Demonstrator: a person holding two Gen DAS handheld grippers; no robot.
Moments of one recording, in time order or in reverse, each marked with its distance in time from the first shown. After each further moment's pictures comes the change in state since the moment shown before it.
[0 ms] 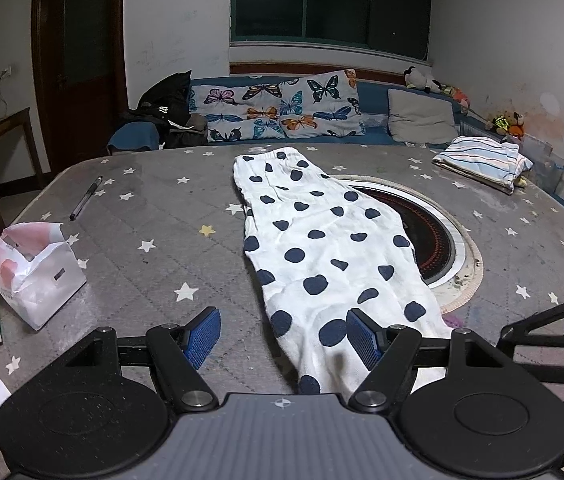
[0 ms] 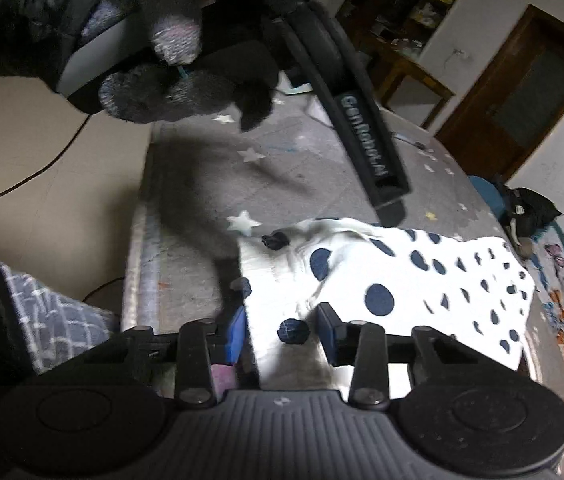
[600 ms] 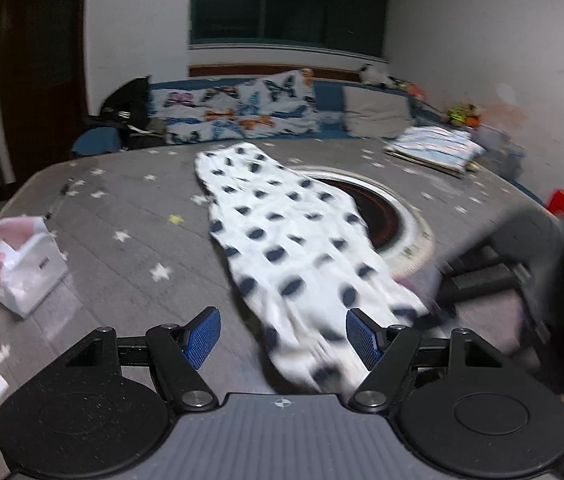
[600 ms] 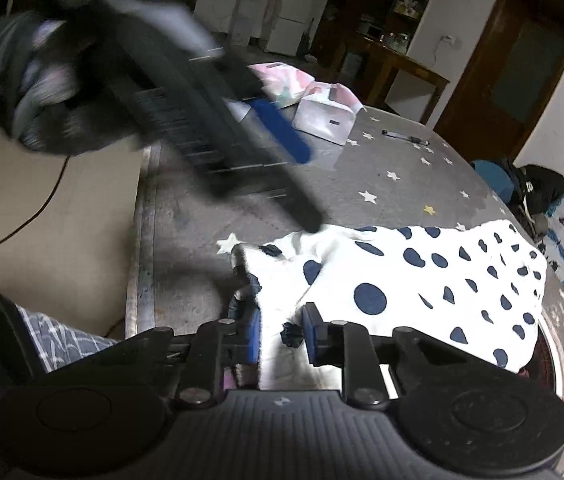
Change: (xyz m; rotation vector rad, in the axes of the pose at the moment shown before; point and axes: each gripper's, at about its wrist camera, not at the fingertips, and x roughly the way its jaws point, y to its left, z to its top) left arm -0.042 -0.002 -0.031 0.065 0.002 -0.151; right arm -0.010 -0.029 -0.002 0.144 -0.046 0.083
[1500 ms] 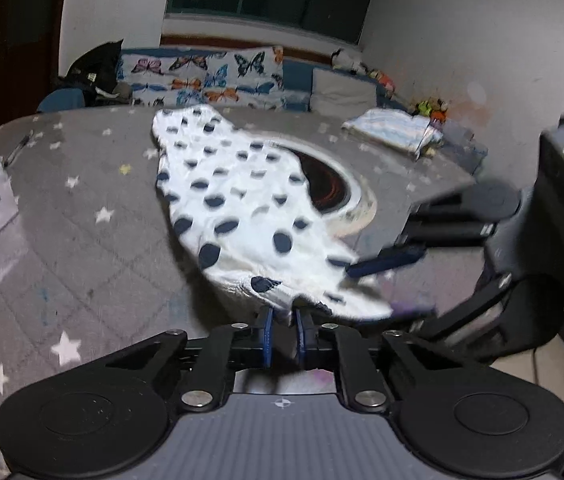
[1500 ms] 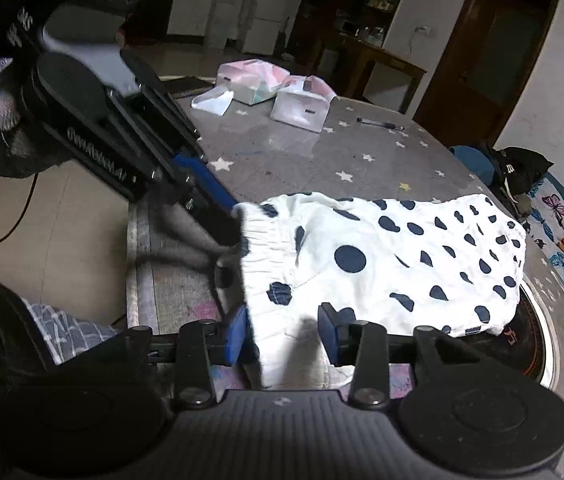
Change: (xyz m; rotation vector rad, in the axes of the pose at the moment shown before) left arm -0.001 -0.016 -0.016 -0.080 0.047 -0.134; right arm -0.021 -0.001 -0.020 0.060 -0.003 -0.055
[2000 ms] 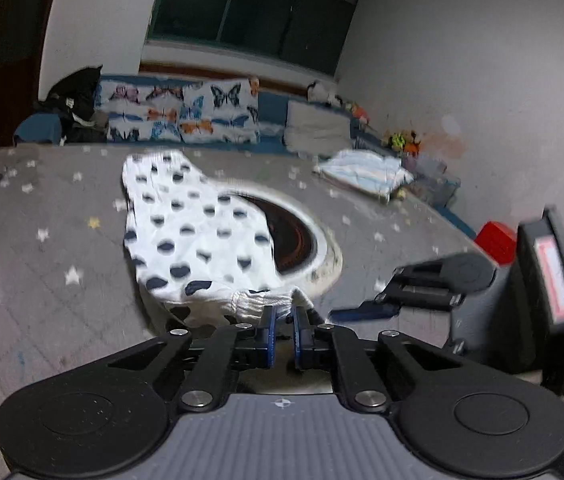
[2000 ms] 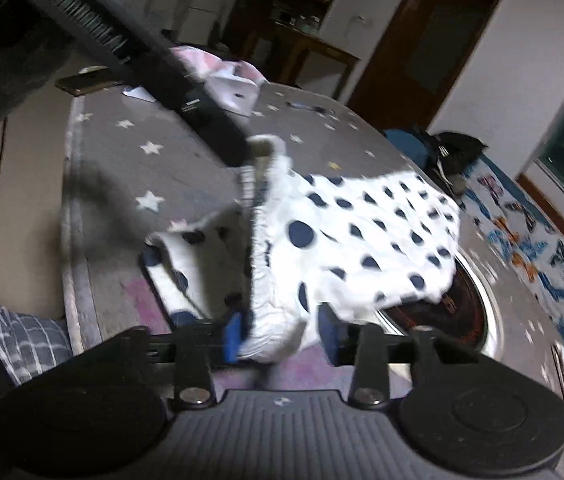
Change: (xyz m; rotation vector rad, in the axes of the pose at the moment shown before) left arm -0.001 -0.009 0.025 0.000 -0.054 -0.084; right arm -0.008 -0.007 -0.014 0.063 0.048 -0.220
